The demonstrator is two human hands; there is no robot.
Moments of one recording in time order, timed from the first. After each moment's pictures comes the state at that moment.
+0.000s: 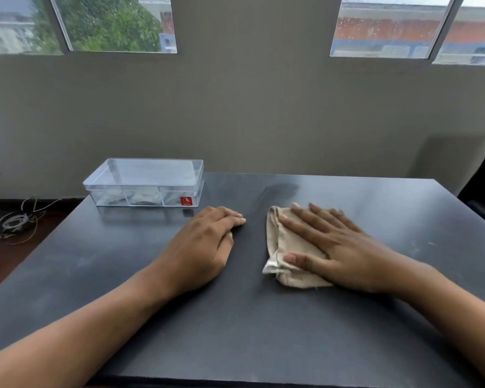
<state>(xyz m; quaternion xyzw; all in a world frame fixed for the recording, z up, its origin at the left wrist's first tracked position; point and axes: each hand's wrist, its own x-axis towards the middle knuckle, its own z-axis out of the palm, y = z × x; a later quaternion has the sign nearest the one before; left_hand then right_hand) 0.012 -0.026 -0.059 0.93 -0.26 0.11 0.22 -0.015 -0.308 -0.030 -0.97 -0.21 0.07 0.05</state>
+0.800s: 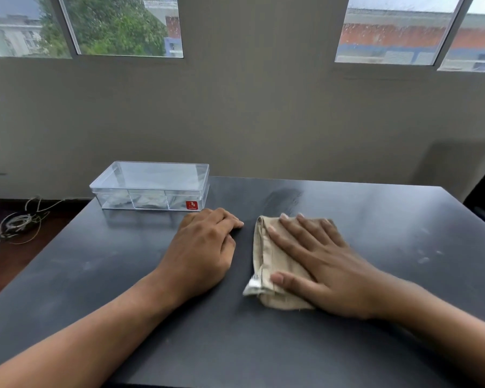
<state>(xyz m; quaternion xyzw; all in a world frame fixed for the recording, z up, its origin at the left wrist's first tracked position) 0.011 -0.023 -0.059 0.94 -0.22 0.18 0.18 -0.021 -0.283 -0.042 -0.97 -0.24 0.05 0.04</state>
